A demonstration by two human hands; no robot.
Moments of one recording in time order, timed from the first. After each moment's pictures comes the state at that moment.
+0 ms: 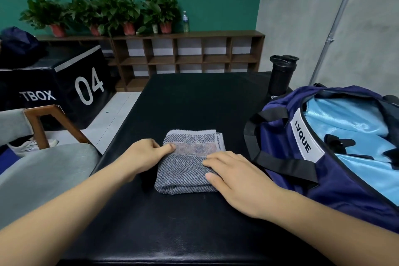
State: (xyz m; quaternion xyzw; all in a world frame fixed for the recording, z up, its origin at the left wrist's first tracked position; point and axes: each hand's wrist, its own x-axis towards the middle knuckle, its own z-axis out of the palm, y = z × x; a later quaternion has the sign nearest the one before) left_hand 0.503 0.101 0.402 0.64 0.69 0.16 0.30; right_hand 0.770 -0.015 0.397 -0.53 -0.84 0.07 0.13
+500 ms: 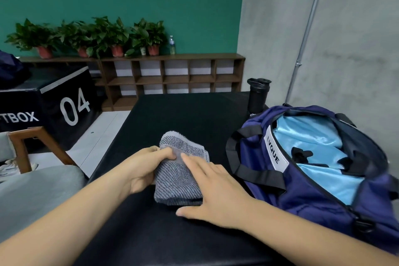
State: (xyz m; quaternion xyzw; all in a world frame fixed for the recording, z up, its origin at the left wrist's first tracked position) left_hand 0.547 0.061 0.456 0.51 0.52 0.28 0.63; right_hand 0.750 -0.031 0.420 -0.54 -0.83 0.04 0.14
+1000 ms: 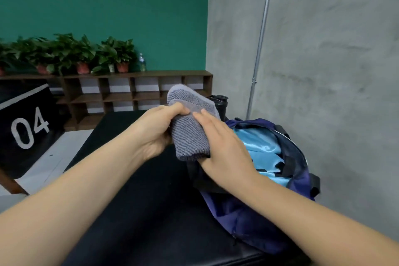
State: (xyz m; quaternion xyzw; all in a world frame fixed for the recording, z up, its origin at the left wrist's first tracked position) left_hand 0.683 0.013 0.590 0.52 0.35 0.42 0.65; right_hand 0.845 -0.063 0.522 -0.60 -0.72 -0.11 0.33
